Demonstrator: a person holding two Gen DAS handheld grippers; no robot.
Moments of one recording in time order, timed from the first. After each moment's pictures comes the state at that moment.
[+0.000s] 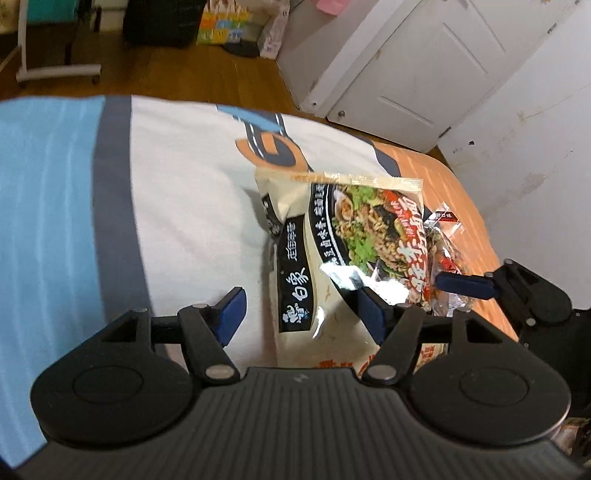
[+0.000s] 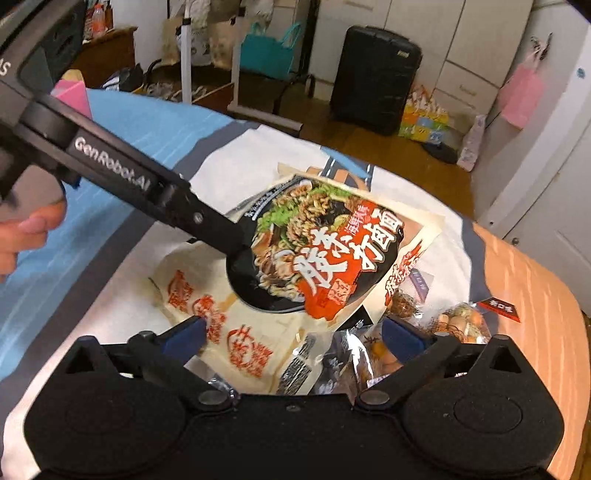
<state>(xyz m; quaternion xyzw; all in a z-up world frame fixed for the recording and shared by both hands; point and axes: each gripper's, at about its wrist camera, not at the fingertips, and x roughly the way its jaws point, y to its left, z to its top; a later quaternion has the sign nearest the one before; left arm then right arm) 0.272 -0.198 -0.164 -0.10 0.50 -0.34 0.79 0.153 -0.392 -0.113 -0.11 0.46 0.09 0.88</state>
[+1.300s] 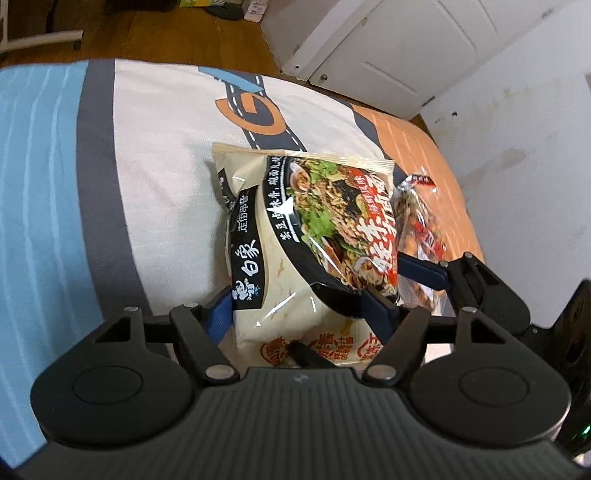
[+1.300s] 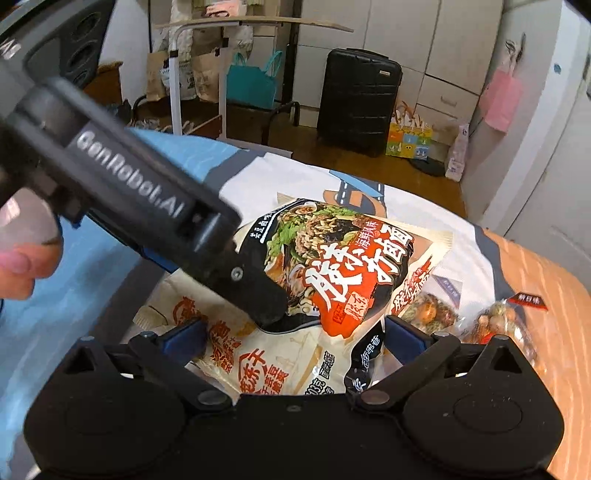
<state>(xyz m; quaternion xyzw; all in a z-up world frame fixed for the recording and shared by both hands) 0.267 -0.213 -0.159 -0.09 0.55 -0.37 0.74 0.131 -0.352 -0.109 -0.06 0.41 0.06 0.91</state>
